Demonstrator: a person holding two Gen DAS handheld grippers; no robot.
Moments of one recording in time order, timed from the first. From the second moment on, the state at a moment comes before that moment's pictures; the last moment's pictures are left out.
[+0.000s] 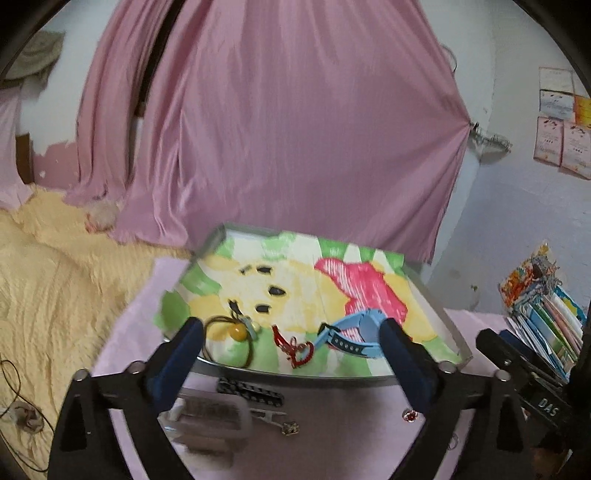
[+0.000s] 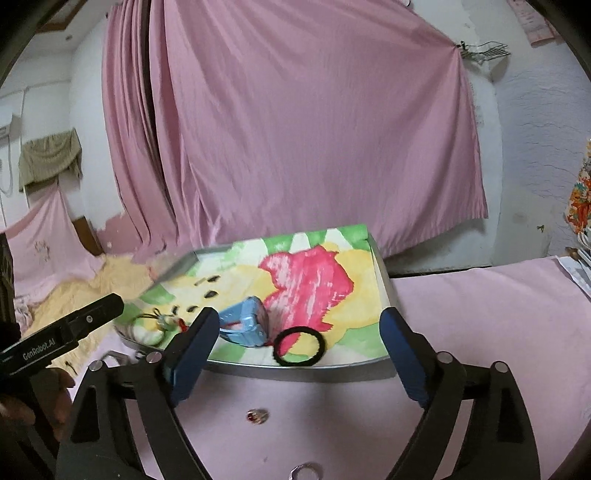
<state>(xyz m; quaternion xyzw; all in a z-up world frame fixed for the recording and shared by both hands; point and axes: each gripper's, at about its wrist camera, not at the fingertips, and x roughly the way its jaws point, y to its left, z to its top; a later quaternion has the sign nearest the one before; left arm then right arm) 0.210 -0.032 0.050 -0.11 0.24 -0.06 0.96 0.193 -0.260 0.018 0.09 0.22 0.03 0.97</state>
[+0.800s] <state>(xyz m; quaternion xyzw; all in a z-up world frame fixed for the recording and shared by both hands) 0.131 0.002 0.045 -0.06 0.18 -0.03 0.98 0.120 -0.224 0.015 0.05 0.17 0.04 0.98</state>
